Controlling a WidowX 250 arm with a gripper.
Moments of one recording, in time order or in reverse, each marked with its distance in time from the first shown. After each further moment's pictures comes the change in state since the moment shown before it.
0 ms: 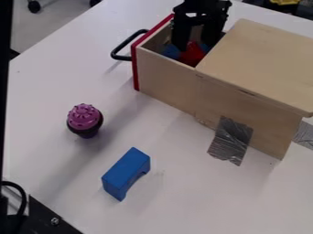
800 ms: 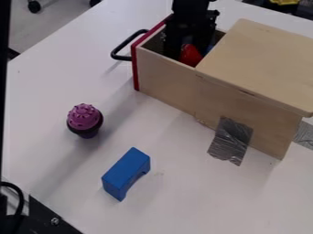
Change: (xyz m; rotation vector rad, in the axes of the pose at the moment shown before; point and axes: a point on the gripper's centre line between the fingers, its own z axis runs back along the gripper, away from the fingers) arm -0.003 0.011 -0.023 0.010 0.058 0.064
